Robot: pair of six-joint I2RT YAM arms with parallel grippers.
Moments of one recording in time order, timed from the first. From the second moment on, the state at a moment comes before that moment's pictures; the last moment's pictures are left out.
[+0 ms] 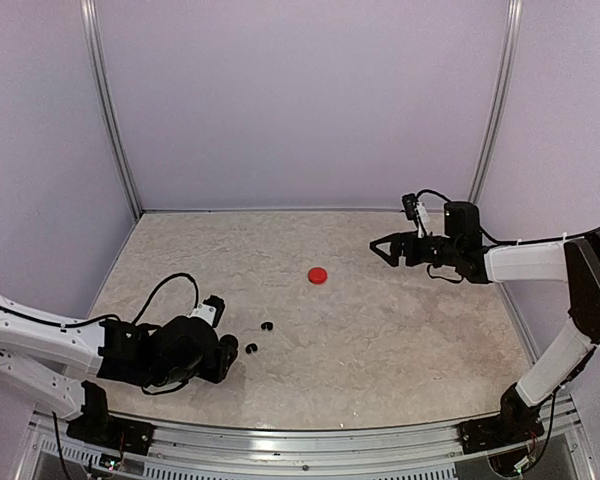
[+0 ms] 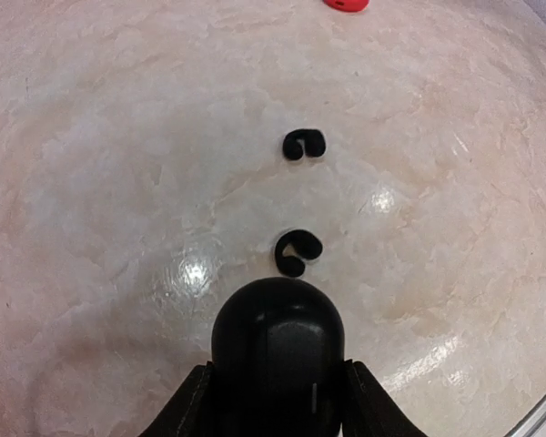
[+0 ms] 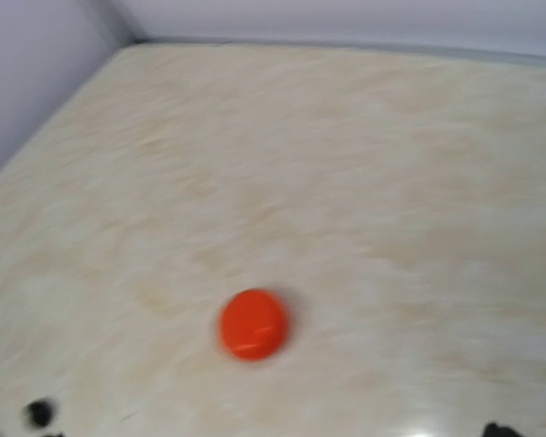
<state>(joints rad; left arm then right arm) -1.19 1.20 0.51 -0.25 -0.49 -0.76 0.32 1.58 0.85 0.35 -0.49 0.22</state>
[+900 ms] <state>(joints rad) -1.32 1.23 0.65 0.24 -0.53 0.26 0.78 1.57 0.94 0.21 -0.84 0.31</state>
